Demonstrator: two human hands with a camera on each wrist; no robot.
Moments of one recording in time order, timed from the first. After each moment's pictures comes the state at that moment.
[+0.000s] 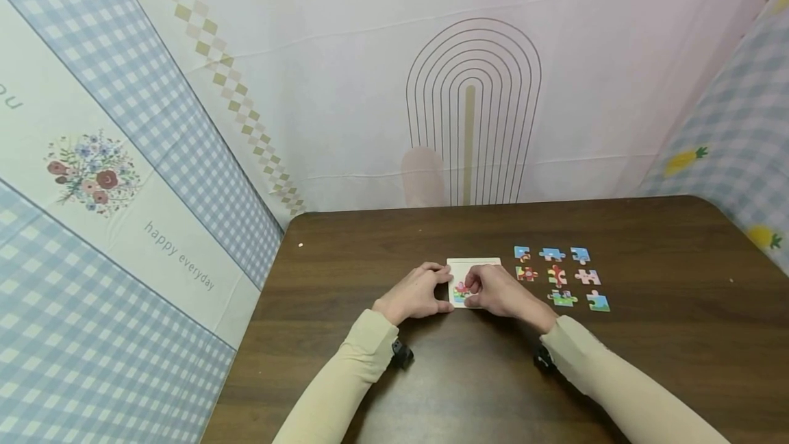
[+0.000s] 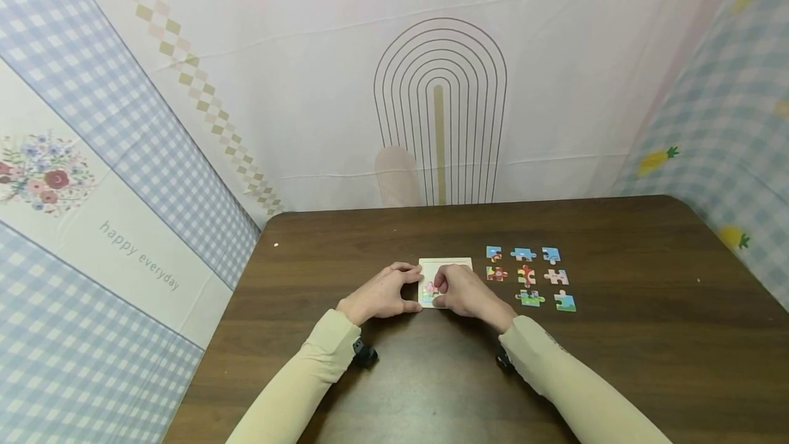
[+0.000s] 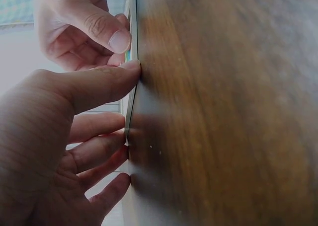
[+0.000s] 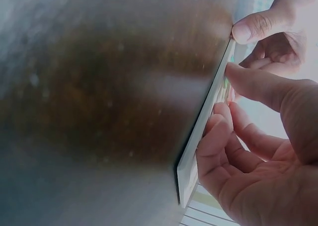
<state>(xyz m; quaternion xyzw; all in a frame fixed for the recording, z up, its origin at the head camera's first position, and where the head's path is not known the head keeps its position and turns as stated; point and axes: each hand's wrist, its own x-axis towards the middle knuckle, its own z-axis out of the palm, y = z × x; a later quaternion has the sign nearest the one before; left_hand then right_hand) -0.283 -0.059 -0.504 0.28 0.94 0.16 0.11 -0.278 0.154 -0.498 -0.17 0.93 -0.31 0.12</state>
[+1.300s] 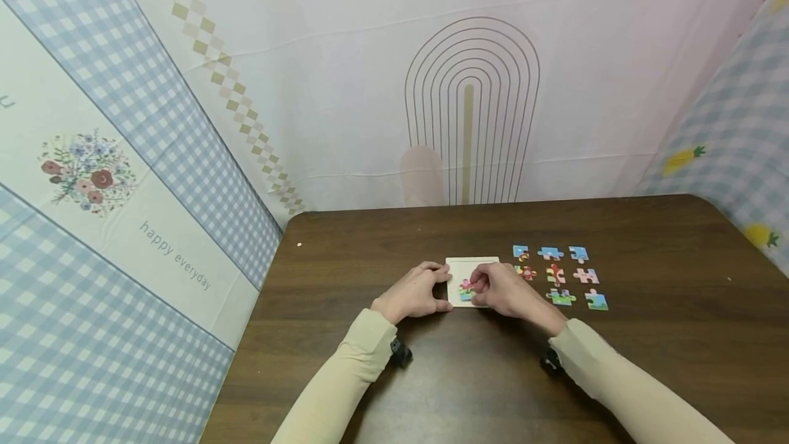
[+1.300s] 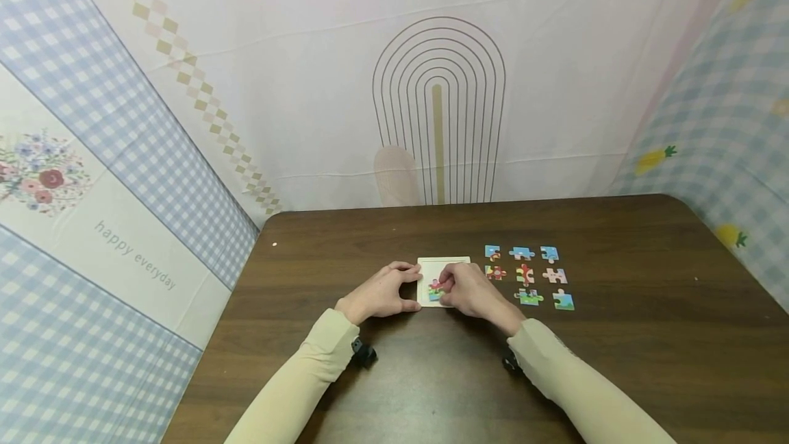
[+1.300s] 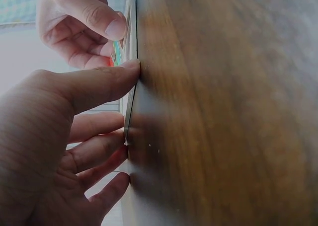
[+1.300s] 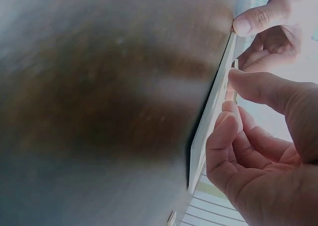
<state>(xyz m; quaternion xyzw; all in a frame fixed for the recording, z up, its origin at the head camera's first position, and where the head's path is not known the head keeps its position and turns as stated) -0.285 -0.058 -0.506 0.28 0.94 0.16 0.11 -0.276 0.169 -0.501 -0.16 0.92 -0.34 0.11</state>
